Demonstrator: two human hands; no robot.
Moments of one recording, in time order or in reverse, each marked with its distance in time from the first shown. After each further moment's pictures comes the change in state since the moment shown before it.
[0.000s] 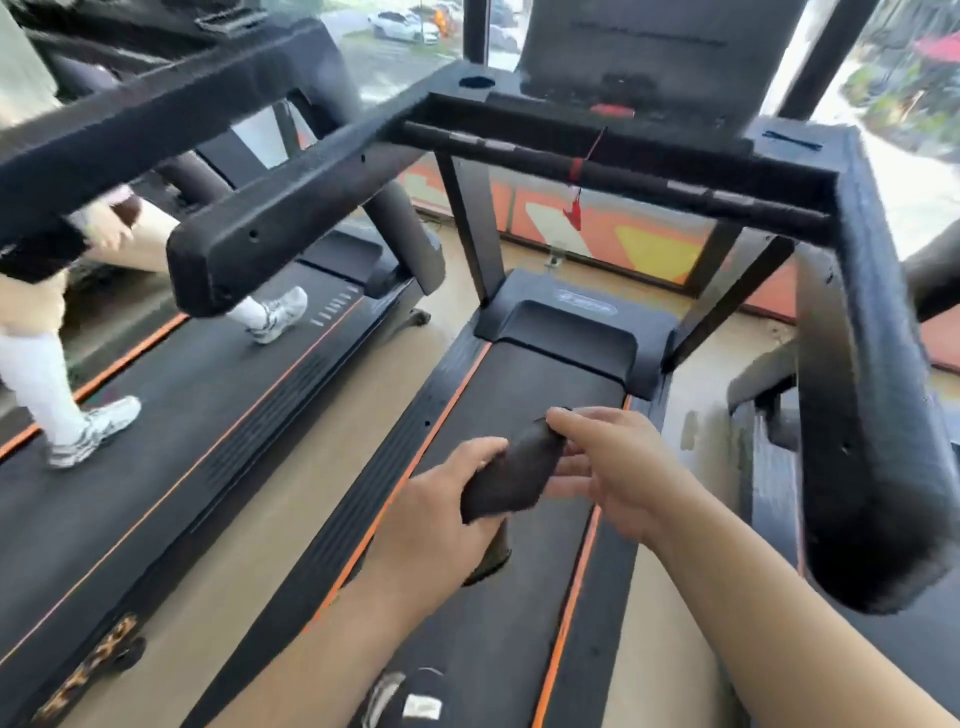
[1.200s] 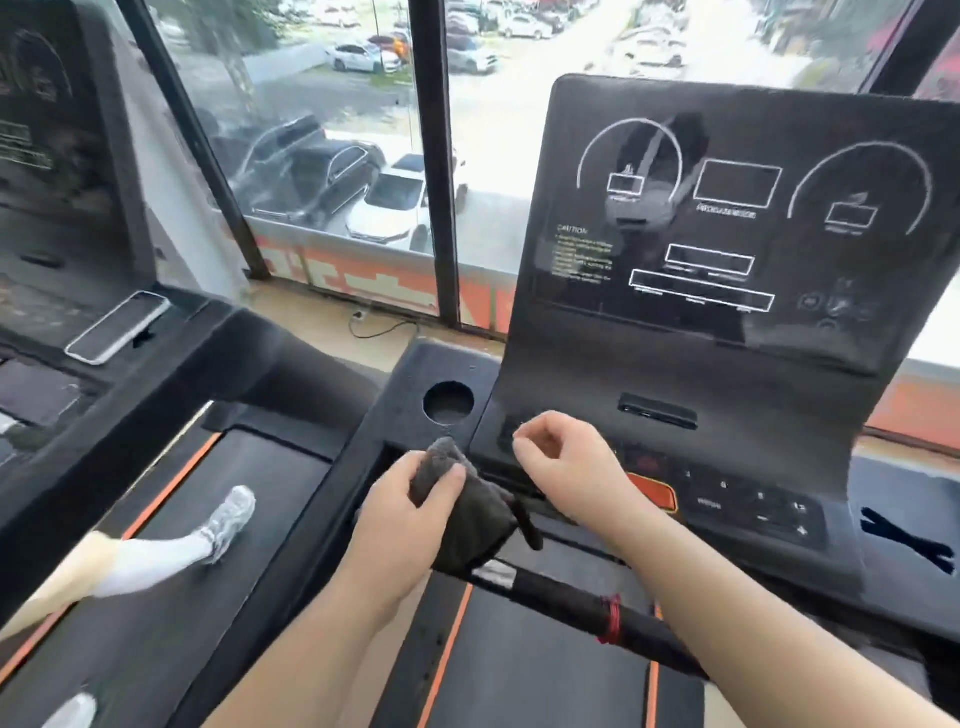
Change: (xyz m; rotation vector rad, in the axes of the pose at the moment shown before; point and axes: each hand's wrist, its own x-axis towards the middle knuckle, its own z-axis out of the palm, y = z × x) left_hand 0.647 0.091 -0.181 -0.436 0.030 -0.353; right_hand 0.460 -0.468 0.030 -0.562 0.120 -0.396
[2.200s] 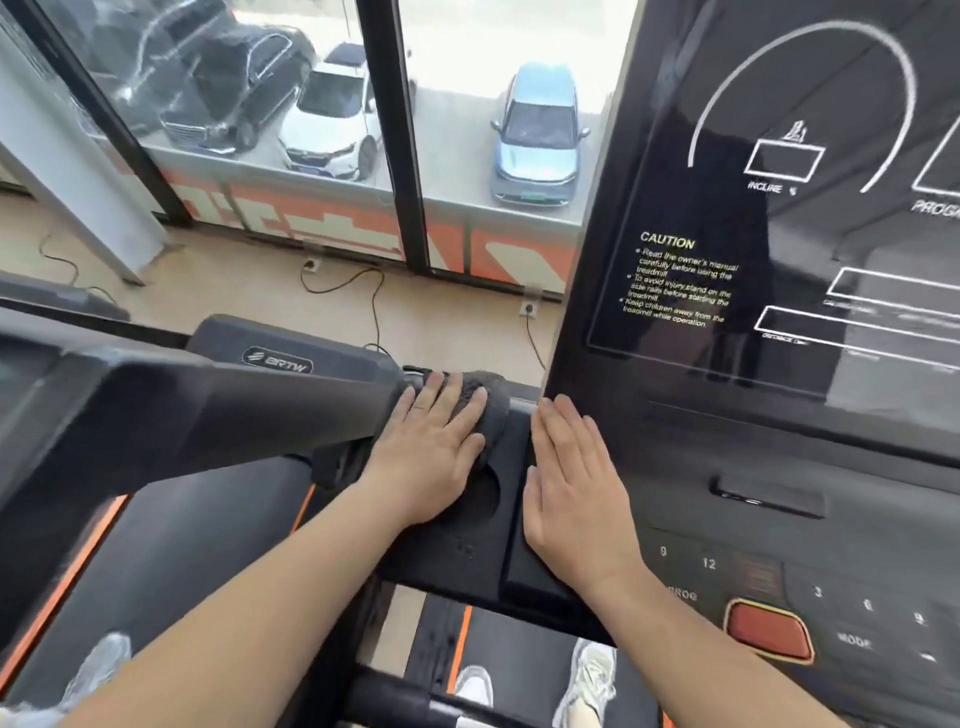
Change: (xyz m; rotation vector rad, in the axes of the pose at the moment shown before) left_hand 0.321 -0.061 0.006 1.298 -0.453 0.409; right_hand 0.169 0.066 0.090 -0.856 0.276 -0.354
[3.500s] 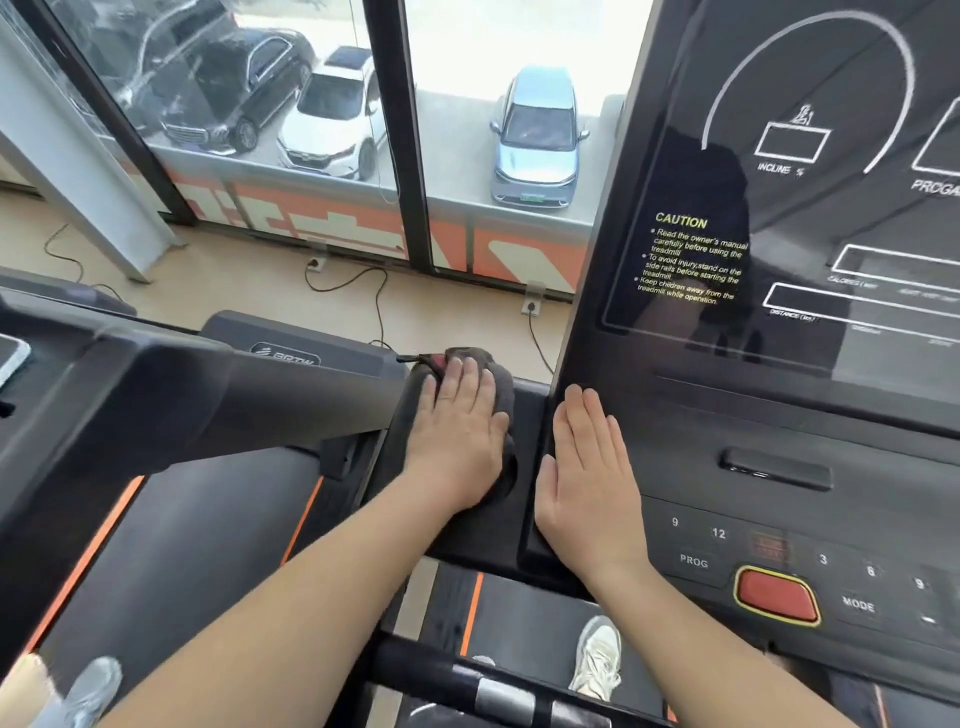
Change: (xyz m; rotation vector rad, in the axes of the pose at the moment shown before) left_hand -0.009 0.026 0.008 -0.049 0.052 -0.122; right_hand -0.018 -0.016 0.010 0.038 -0.004 0.192
